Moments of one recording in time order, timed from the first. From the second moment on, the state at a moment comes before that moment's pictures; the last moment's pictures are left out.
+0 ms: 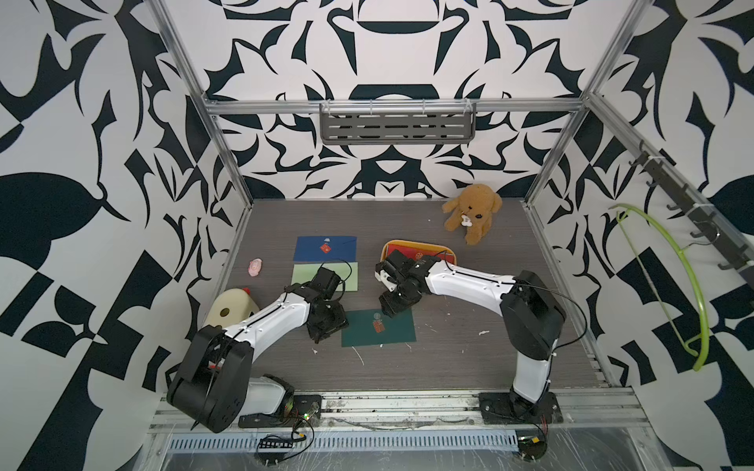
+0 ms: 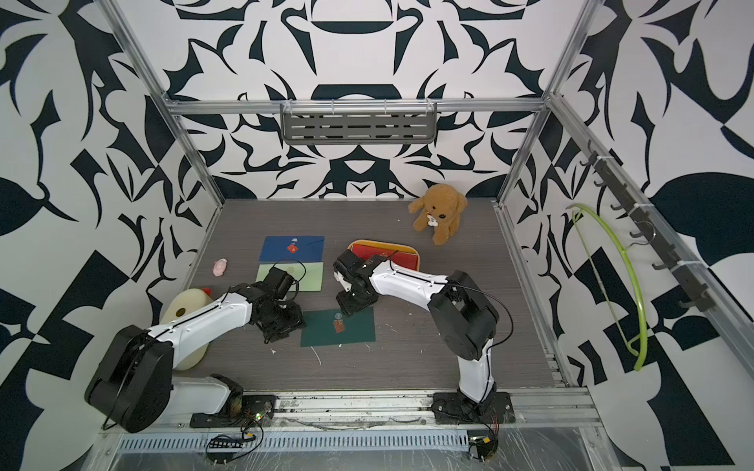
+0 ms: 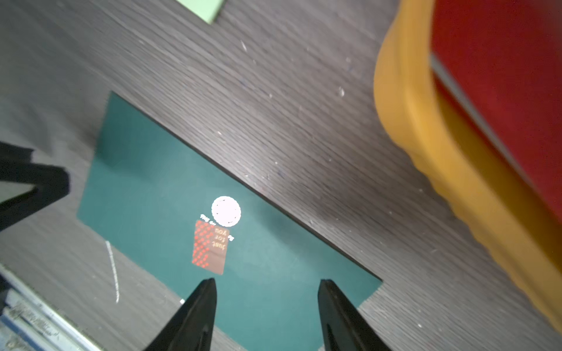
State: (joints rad) left arm -0.49 1.36 0.70 -0.72 0.18 -0.84; right arm 0.83 1.90 1.36 -0.75 -0.15 0.30
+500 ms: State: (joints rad) left arm -0.51 1.45 0.73 -0.67 0.25 -0.71; right arm 0.85 1.74 1.10 -0.63 -0.09 0.67
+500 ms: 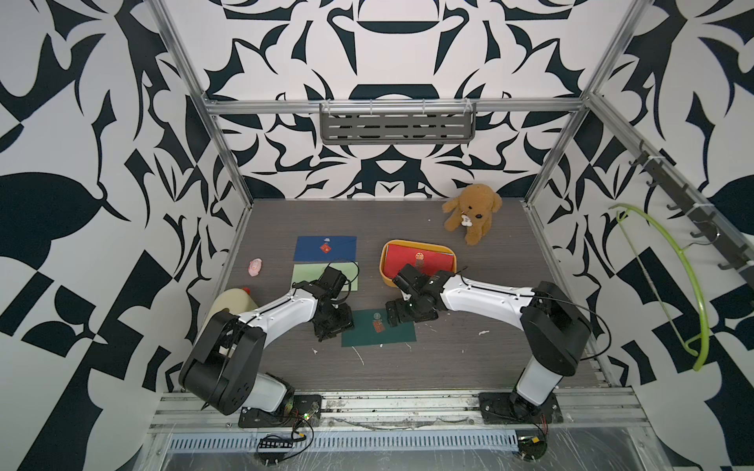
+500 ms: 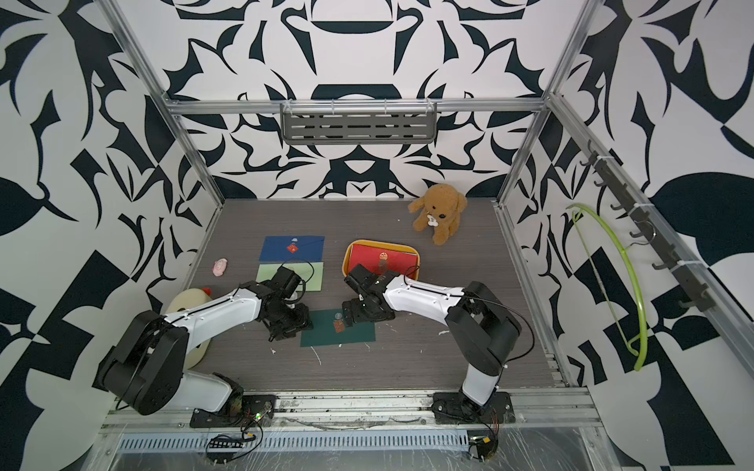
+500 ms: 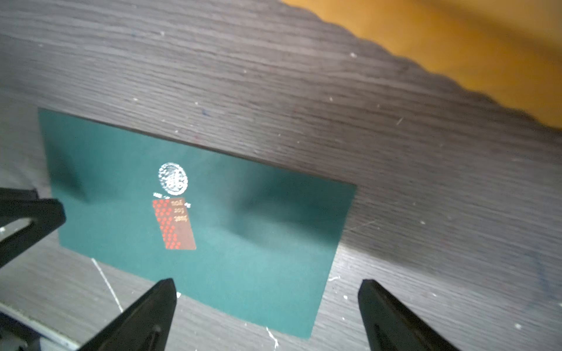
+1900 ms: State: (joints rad) left arm -0.52 1.51 0.76 -0.61 0.36 -0.62; right arm 0.92 1.79 1.06 -0.41 -0.13 0.81
